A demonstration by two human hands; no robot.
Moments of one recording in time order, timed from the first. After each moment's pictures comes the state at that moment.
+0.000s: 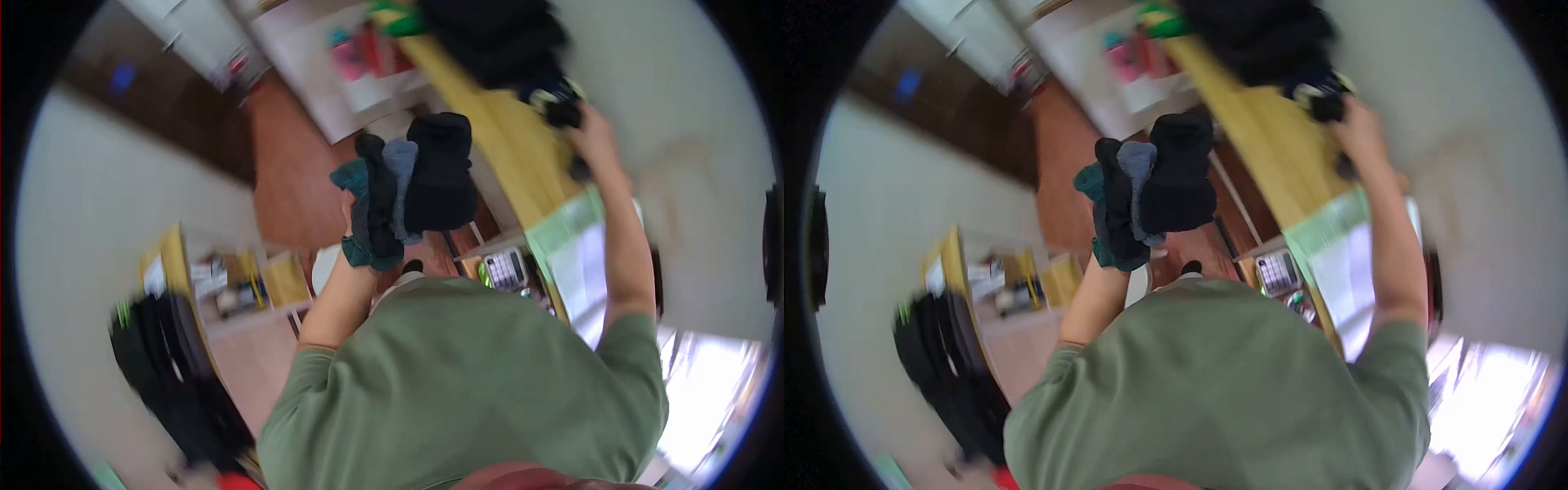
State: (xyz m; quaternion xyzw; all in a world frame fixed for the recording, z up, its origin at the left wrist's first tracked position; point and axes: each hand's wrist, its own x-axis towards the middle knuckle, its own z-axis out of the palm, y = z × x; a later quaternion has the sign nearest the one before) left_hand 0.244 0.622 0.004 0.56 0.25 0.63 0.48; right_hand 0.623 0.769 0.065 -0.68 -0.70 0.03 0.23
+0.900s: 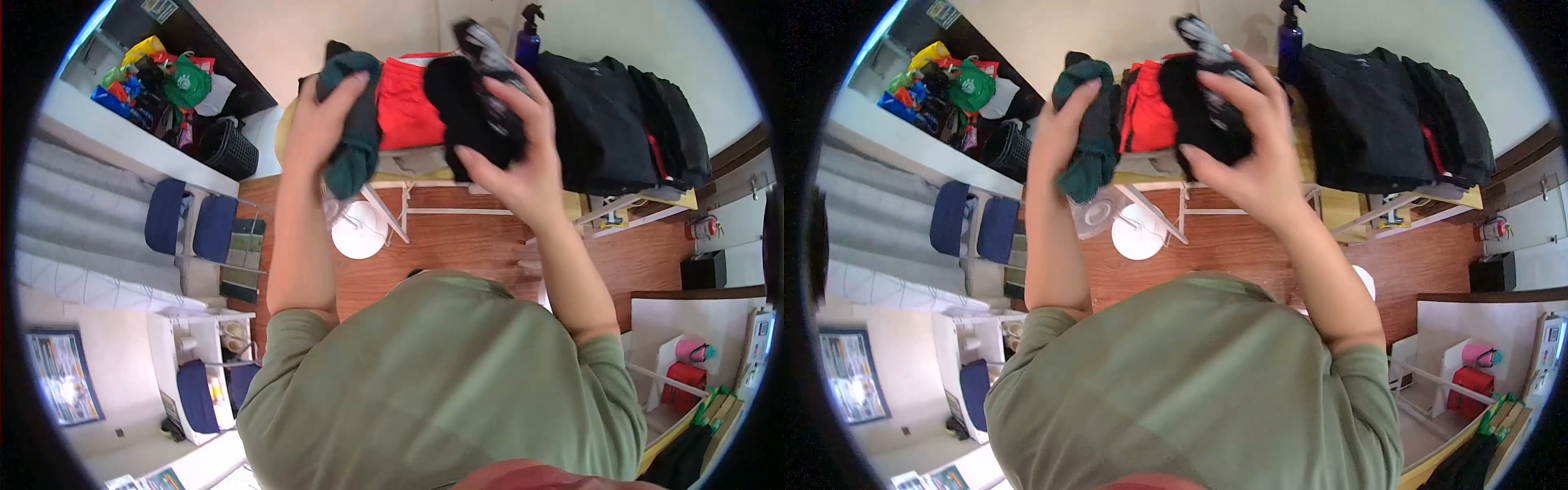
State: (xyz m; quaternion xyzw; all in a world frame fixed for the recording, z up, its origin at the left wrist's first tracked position) left_hand 0.171 -0.192 0.133 -0.15 0.75 0.60 -0.25; right_hand 0.097 0.063 0.116 0.47 -0.66 0.54 0.23
